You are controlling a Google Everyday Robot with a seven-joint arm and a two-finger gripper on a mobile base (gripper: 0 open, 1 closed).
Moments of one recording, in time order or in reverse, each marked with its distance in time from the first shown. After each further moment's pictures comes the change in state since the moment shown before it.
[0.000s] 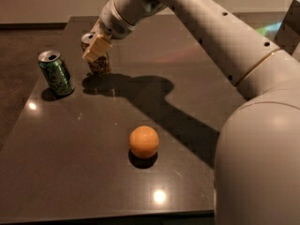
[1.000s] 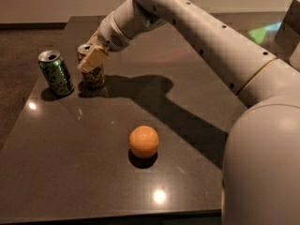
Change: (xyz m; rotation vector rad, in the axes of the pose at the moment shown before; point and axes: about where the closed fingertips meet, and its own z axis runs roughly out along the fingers) arm 0.007 0.023 0.025 -0.071 -0.082 0.052
